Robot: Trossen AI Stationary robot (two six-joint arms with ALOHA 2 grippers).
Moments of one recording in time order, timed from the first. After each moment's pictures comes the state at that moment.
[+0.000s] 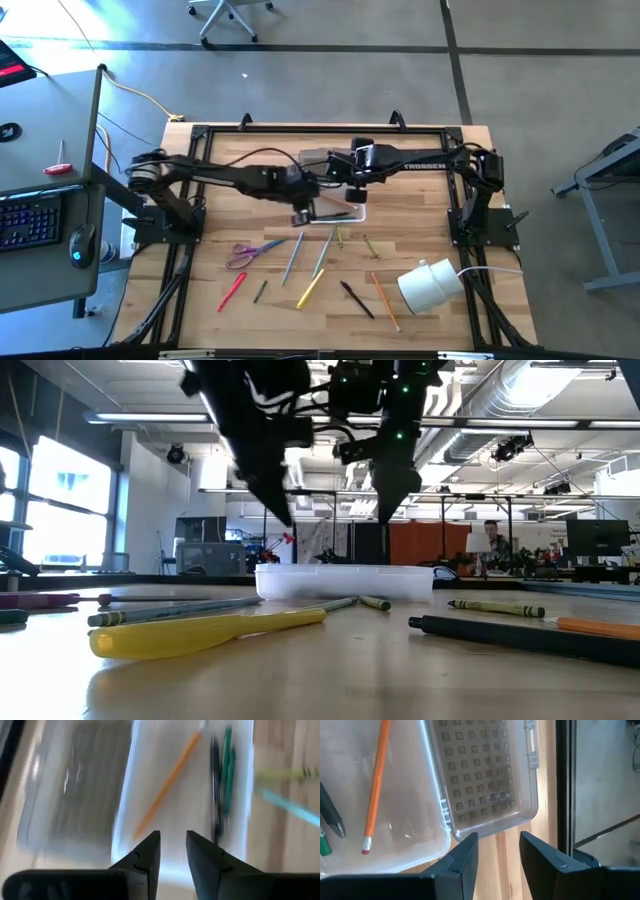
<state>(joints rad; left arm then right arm) 0.06 1.63 1.16 -0.57 -0.22 -0.02 -0.20 1.82 1.48 -0.95 0.46 -0.14</state>
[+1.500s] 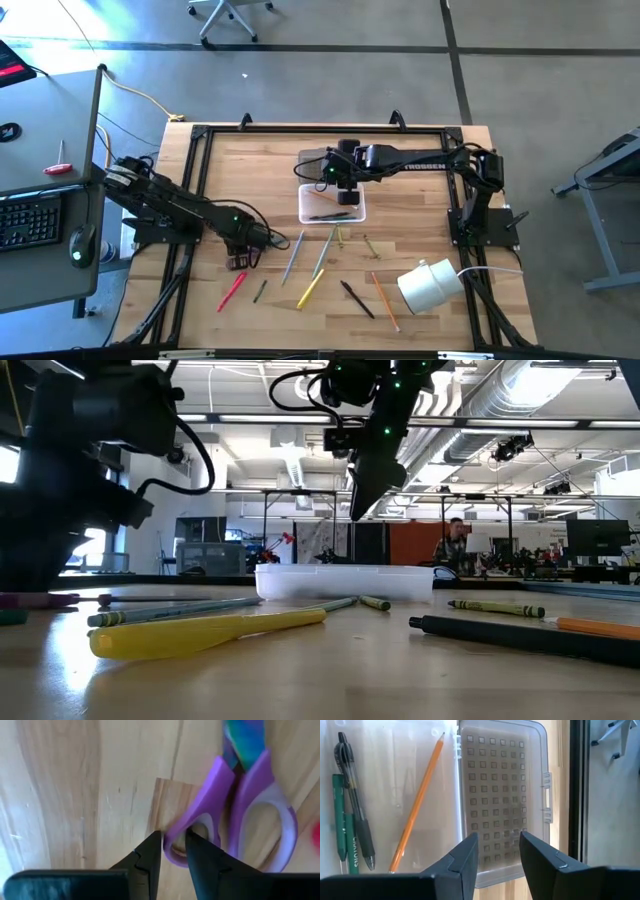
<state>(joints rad) -0.28 1.52 0.71 -0.85 0.01 -0.45 -0.20 1.82 1.47 -0.76 0.32 -0.29</state>
